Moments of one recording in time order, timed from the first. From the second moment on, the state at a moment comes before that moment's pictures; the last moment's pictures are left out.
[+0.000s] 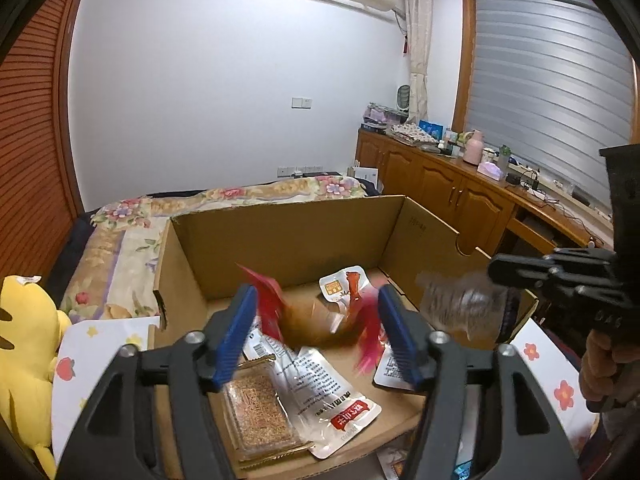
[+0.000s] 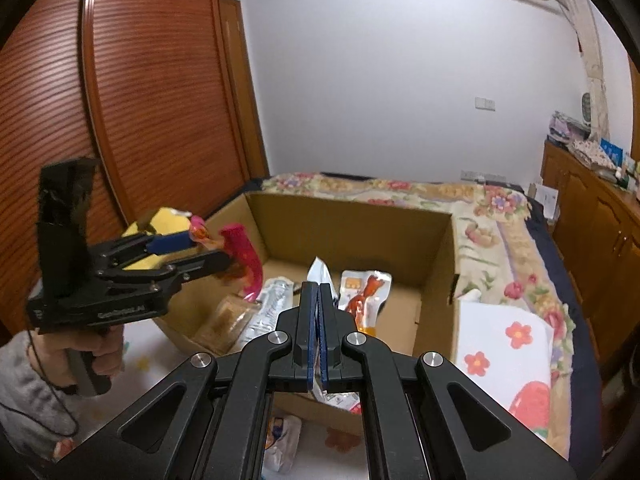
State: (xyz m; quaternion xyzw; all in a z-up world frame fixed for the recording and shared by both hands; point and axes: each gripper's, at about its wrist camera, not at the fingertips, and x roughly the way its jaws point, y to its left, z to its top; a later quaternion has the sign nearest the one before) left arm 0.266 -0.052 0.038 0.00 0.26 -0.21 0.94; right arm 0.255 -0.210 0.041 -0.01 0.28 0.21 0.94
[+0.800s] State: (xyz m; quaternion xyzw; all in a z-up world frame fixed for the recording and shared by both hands) left arm 0.177 -0.033 0.012 0.00 0.27 -0.20 0.94; right arm 0.173 -0.225 0.007 -0.02 0.30 0.20 0.93
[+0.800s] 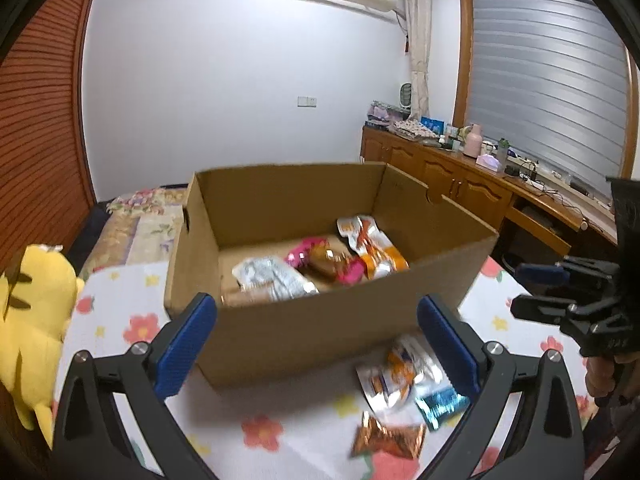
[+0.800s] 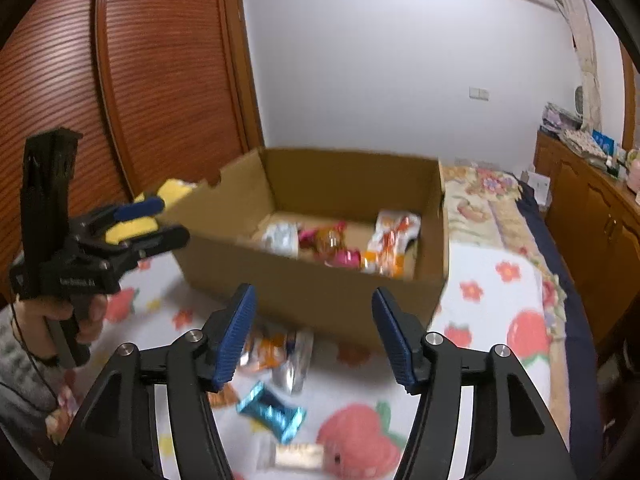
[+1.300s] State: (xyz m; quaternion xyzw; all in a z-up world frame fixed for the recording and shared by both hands) left arm 0.130 -0.050 -0.037 0.00 0.33 -0.19 0.92; right arm 0.139 -0.221 -0.062 -0.03 0.36 0.19 0.91
